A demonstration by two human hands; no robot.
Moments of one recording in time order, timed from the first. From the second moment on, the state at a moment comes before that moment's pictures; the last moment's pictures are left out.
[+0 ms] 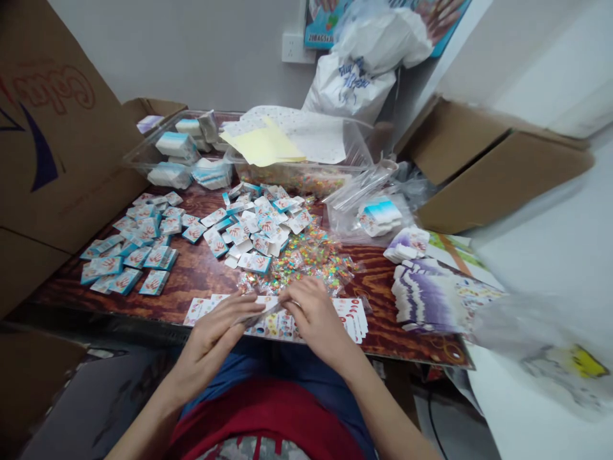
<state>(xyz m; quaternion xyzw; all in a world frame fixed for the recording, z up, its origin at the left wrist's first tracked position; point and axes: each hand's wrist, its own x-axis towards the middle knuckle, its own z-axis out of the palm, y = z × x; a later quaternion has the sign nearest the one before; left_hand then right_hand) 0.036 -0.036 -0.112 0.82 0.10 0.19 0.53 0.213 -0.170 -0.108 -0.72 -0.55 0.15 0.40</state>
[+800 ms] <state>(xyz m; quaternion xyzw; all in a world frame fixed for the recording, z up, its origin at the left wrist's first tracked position) 0.057 -0.059 -0.145 0.69 0.18 0.07 0.70 0.180 -0.168 -0.142 -0.60 -0.31 0.51 0.53</state>
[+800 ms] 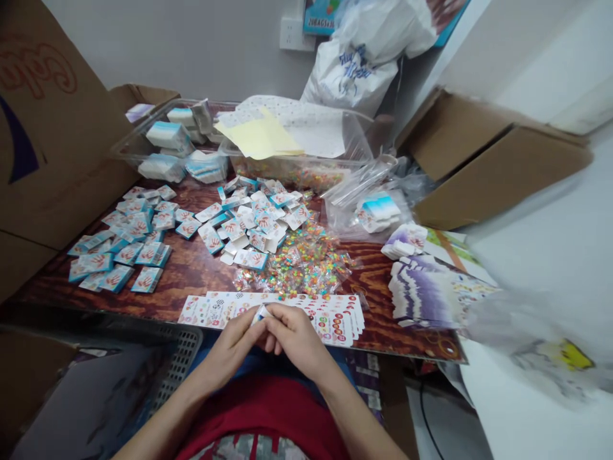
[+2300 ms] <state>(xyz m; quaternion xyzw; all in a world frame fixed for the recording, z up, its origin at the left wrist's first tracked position) 0.071 -0.046 -0.158 0.57 0.24 0.05 0.79 0.160 -0.150 -0.172 -0.69 -0.25 0.22 0.64</state>
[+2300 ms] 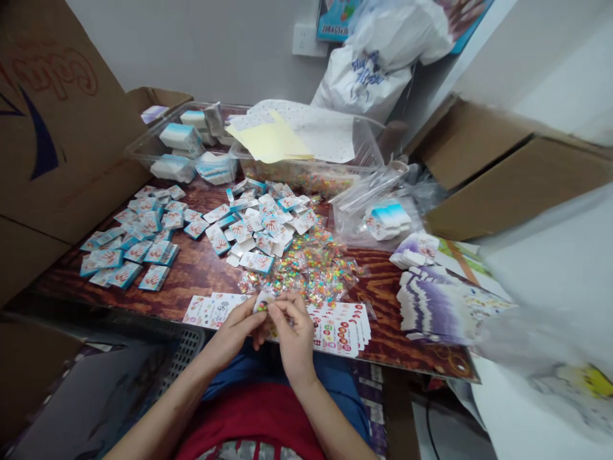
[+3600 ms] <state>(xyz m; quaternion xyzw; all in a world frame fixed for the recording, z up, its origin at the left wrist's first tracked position) 0.049 -0.020 -0.148 0.61 0.28 0.18 0.72 0.207 -0.146 -0.151 -0.66 -0.18 0.35 0.63</state>
